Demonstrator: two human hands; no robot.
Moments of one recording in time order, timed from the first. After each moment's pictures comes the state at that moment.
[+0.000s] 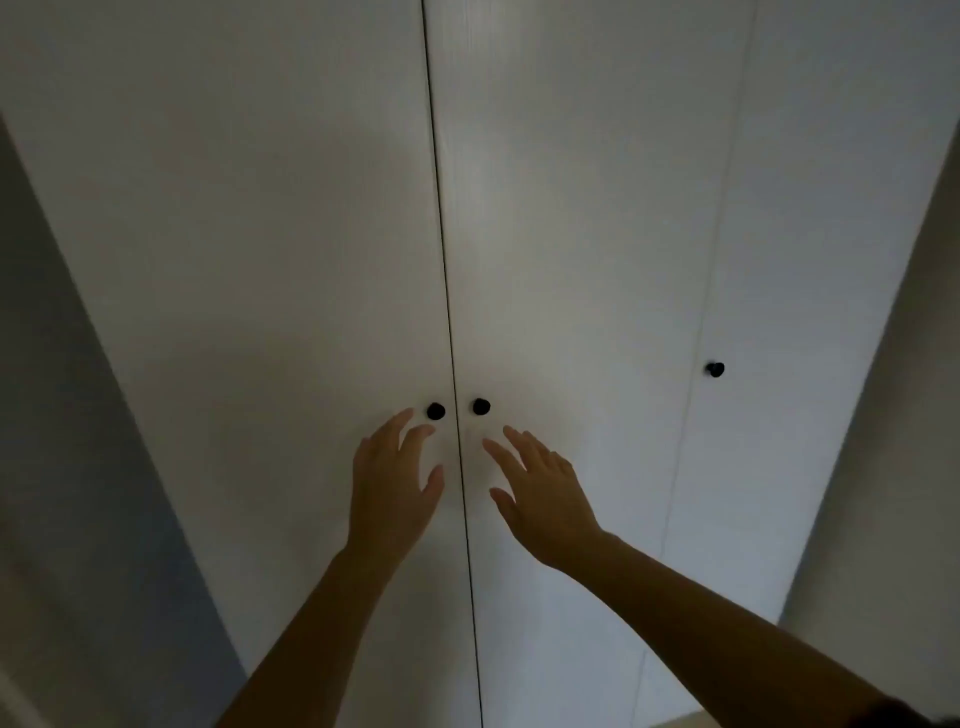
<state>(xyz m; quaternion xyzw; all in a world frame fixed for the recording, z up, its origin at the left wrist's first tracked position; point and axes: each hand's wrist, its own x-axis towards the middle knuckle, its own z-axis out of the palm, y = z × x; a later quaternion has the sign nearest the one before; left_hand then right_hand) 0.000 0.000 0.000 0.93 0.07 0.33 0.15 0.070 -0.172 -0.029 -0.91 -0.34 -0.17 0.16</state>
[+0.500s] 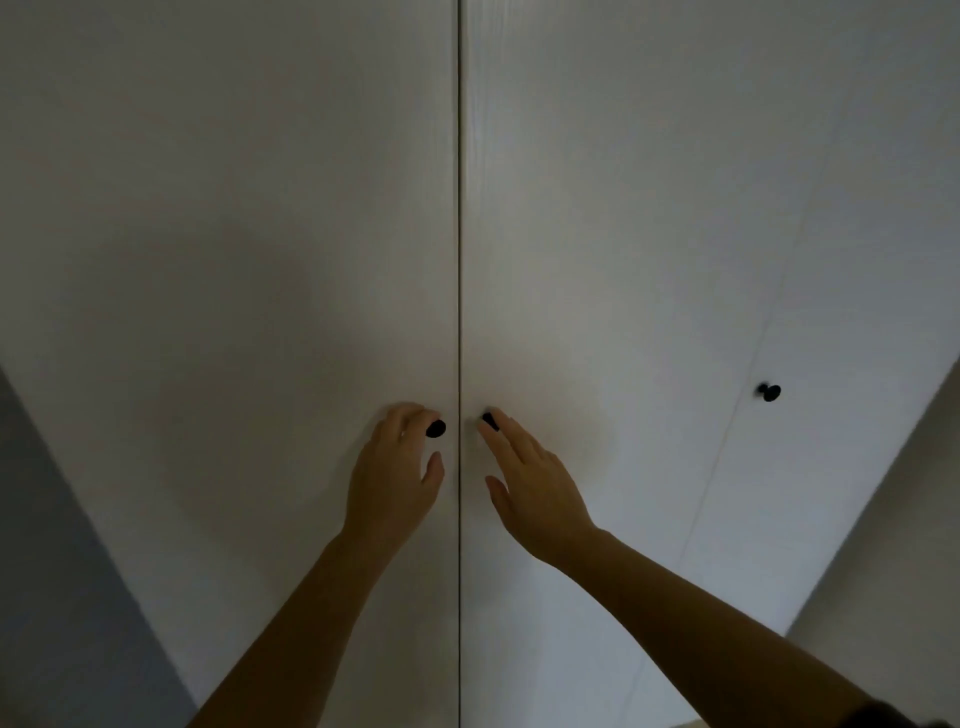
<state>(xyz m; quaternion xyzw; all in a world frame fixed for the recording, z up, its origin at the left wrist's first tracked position) 0.094 0.036 -0.017 0.92 0.04 0.34 0.19 0.160 -0.130 -0.041 -0.88 -0.39 -0.20 0.19</state>
